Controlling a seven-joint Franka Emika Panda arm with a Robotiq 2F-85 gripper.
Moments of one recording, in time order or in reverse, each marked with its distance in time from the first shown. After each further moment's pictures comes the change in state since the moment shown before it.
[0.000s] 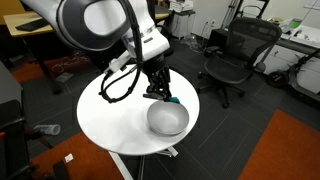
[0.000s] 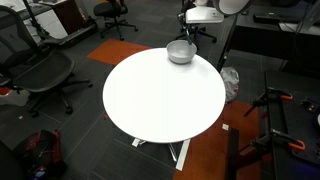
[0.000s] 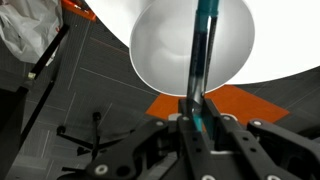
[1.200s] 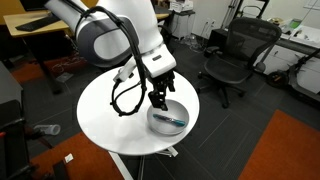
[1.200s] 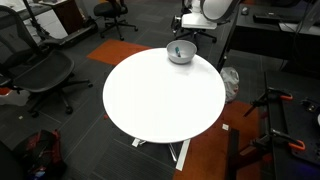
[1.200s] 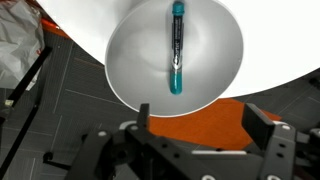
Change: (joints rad) arm -0.043 0.099 0.051 0.051 0.301 0.063 -0.208
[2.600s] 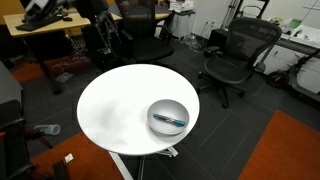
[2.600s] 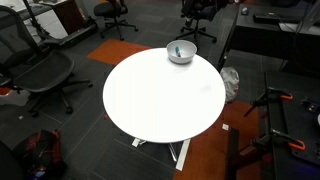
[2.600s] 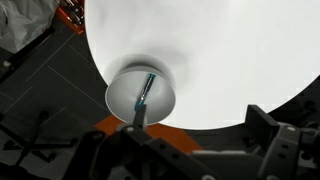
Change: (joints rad) arm 0.079 -0.584 0.187 -0.306 -0.239 -0.358 -0.076
